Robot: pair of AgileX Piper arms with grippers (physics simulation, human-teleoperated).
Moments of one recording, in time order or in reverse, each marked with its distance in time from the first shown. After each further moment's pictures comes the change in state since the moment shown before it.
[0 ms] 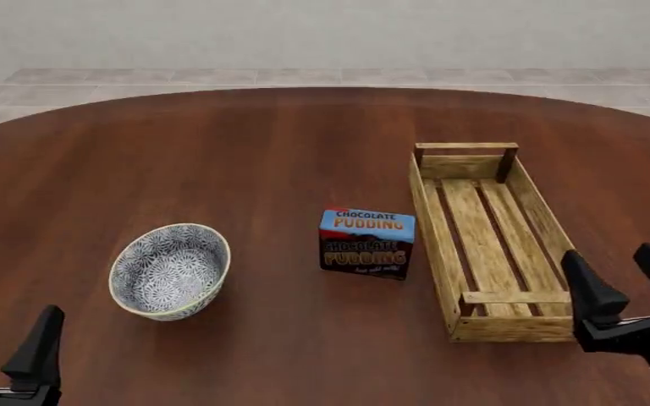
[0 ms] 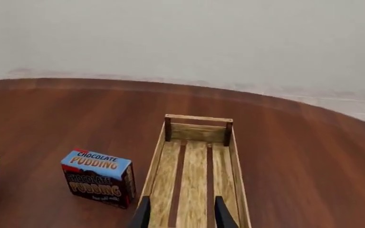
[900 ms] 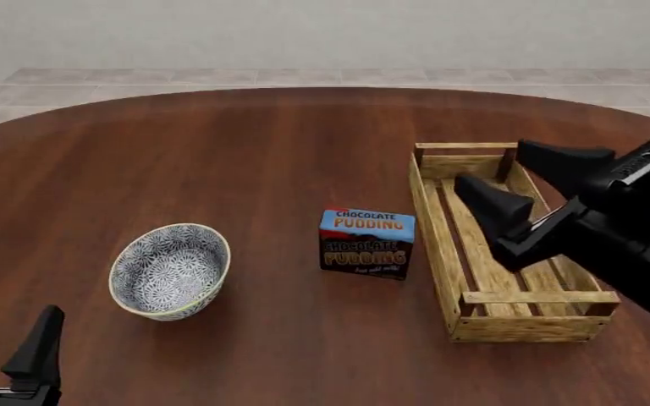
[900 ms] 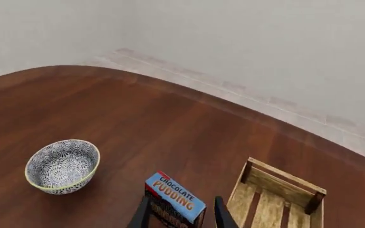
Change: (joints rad) left arm 0.000 0.000 0.000 0.000 0.000; right arm 0.413 0.382 -0.441 0.113 -0.077
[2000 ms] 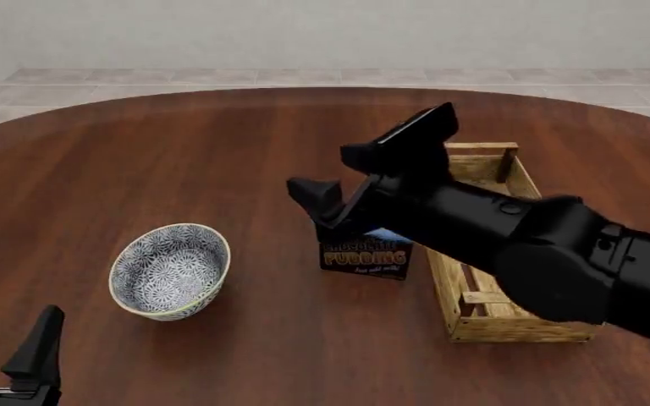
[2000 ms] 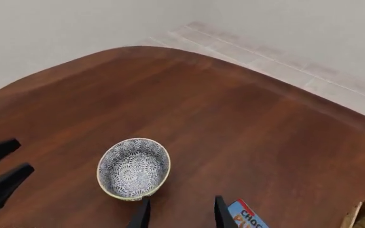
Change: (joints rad) left arm 0.000 0.000 0.000 0.000 0.000; right arm 0.287 0.508 -0.291 -0.080 0.102
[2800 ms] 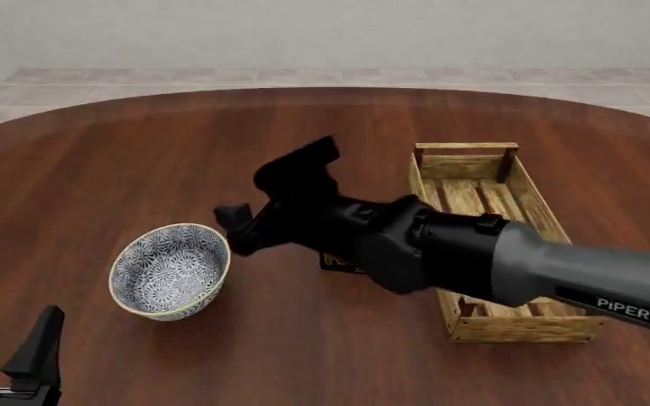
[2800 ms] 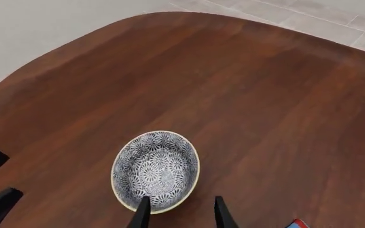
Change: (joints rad) left arm 0.000 0.000 0.000 0.000 0.000; right arm 0.079 0.384 -0.227 -0.020 0.119
